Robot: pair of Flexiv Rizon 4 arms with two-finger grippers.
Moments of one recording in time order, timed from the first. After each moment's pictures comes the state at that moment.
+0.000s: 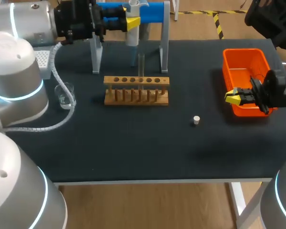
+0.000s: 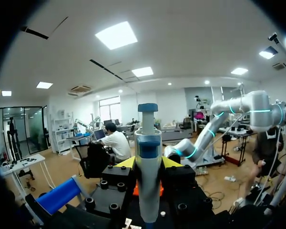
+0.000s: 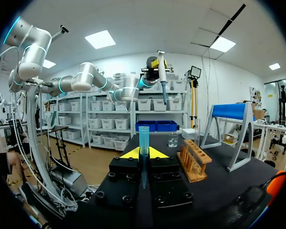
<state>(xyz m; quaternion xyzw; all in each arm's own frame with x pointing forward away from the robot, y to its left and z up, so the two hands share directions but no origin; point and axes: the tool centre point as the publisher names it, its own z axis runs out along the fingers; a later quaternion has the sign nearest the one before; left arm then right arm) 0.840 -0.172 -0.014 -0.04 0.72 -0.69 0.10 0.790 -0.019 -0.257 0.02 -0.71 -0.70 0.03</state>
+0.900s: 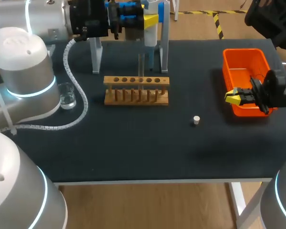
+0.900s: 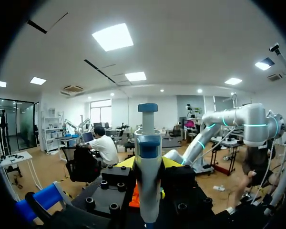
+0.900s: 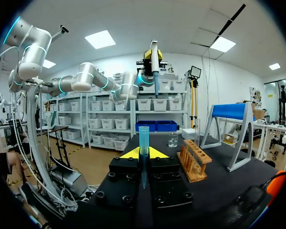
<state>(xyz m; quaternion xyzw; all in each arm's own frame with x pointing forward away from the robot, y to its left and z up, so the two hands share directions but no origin) 0.815 -0.212 0.007 -0.03 0.70 -0.71 0.04 0.790 -0.019 -0.257 0.02 -0.71 -0.70 0.03</state>
